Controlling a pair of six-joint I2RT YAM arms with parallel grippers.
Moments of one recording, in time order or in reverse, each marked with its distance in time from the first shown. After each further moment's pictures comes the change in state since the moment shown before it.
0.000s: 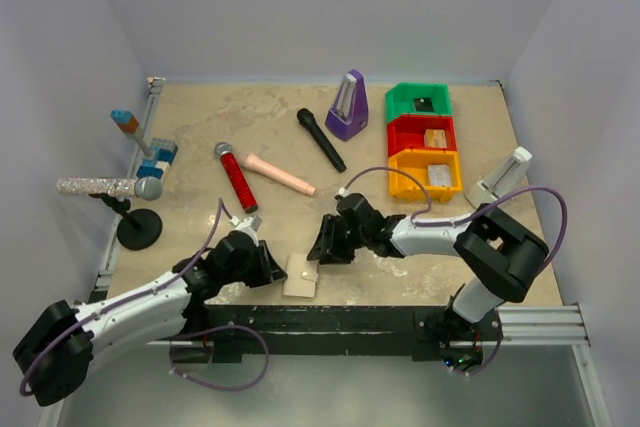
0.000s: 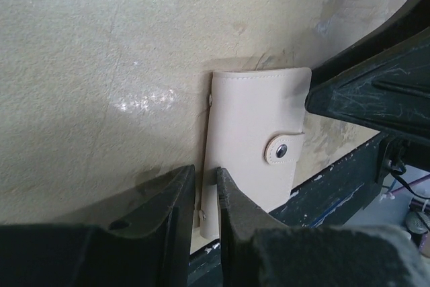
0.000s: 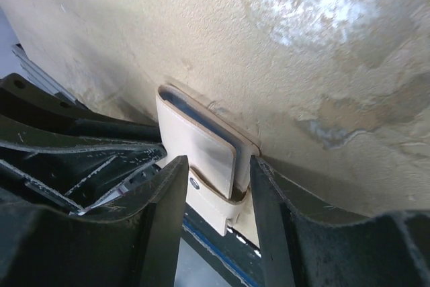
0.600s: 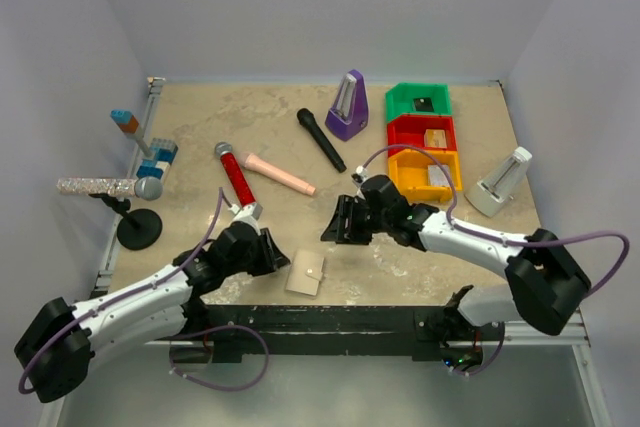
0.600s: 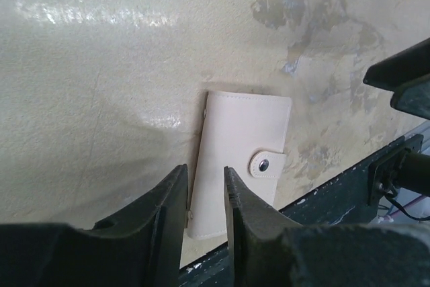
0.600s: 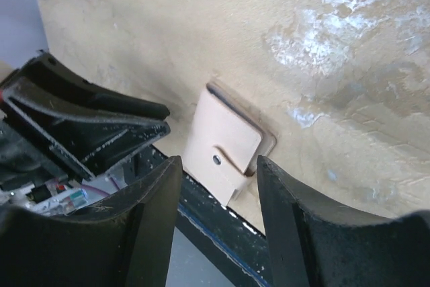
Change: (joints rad) left arm -0.001 0.085 0.114 -0.004 -0.070 0.037; right arm -0.134 -0.222 0.040 -0.206 -0.003 -0.189
